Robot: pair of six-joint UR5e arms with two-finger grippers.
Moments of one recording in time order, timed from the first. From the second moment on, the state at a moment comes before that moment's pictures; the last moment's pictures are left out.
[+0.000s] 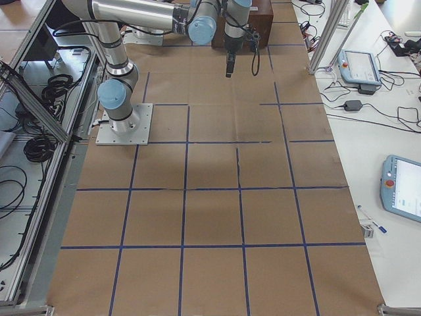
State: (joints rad) left arm -0.82 -2.58 -0.73 -1.38 1.45 0.77; right arm 1.45 -1.53 1.63 -1.62 -1.56 -0.03
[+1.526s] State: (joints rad) left arm -0.84 -2.63 -0.69 -1.35 1.46 0.77; right arm 1.45 -1.53 1.63 -1.62 -1.56 -0.03
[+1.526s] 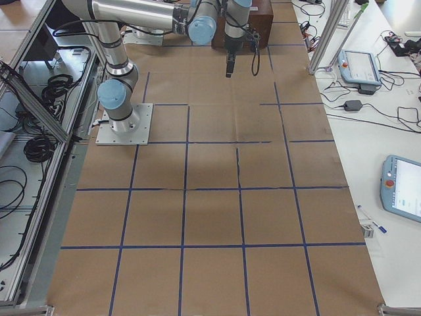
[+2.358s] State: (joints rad) left arm -0.84 -2.31 -0.84 -1.57 1.48 0.77; right arm 1.45 -1.53 1.63 -1.62 -1.56 -0.03
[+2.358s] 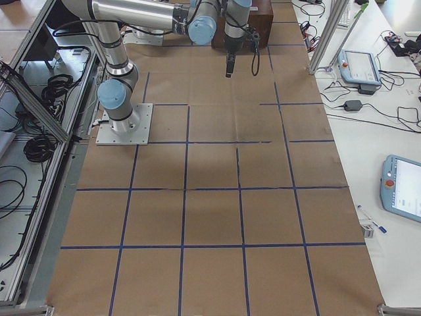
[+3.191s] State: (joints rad) left arm -0.99 -1.90 -1.37 -1.48 1.52 0.53; right arm 1.44 -1.53 1.63 -1.62 -1.56 -0.03
